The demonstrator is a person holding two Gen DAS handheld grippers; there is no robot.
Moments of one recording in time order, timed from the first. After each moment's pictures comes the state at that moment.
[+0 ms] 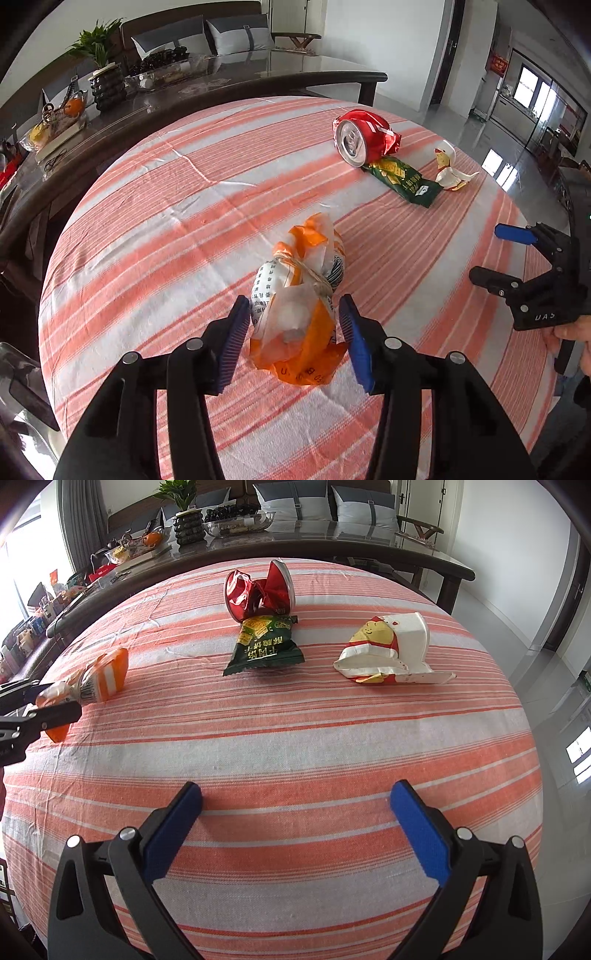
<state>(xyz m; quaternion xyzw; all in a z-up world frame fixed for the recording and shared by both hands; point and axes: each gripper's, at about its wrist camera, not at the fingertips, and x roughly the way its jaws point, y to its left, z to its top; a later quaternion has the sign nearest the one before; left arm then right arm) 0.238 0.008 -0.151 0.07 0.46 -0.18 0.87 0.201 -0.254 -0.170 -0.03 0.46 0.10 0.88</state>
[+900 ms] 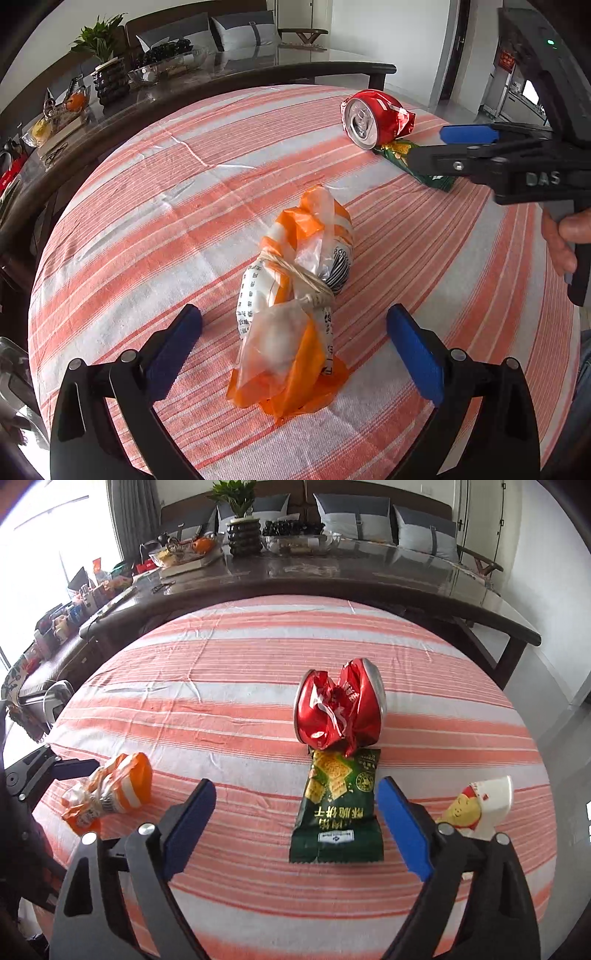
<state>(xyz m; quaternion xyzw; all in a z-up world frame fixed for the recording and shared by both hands) 0.247 0.003 -0.174 0.08 0.46 -0.16 0.87 0.307 -0.197 -0.147 -0.08 0.46 0.19 0.87</state>
